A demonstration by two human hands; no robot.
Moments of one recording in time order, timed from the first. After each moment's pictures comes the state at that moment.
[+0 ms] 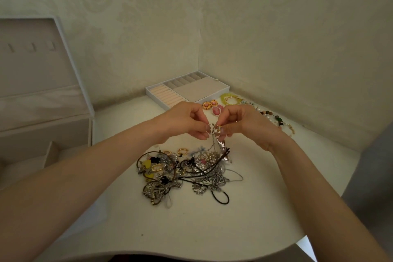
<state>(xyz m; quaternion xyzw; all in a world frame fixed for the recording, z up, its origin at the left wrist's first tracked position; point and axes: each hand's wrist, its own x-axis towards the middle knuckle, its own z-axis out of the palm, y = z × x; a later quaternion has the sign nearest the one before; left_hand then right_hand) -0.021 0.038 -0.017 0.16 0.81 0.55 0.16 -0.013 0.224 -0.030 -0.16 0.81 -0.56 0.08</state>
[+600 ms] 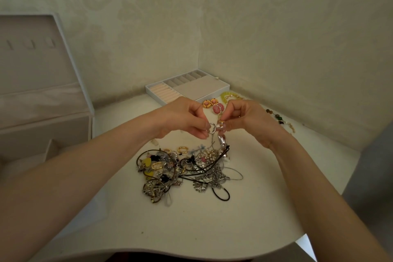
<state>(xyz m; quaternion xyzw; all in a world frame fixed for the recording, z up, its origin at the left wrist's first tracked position) -0.022 0.035 -0.009 0.15 0.80 0.55 0.19 -0.015 0.225 -0.030 -0.14 0.79 -0.60 0.04</state>
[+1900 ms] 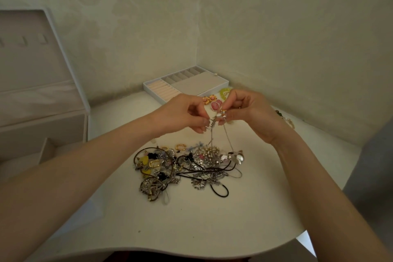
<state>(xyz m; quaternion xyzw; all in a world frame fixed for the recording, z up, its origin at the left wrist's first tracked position) -0.024 0.037 -0.018 0.23 0.83 0.50 0.11 -0.015 0.229 -0.027 -0.17 0.74 -0.65 0.01</state>
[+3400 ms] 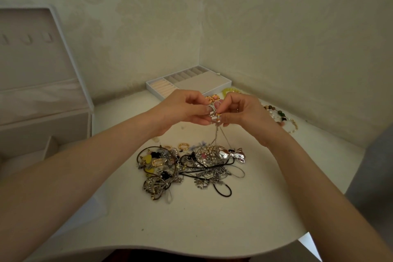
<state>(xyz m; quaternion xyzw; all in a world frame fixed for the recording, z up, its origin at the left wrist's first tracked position) -0.026 0.035 -0.014 0.16 0.76 0.61 0.13 -0.015 0.215 -0.032 -0.17 0.77 -0.62 -0.01</state>
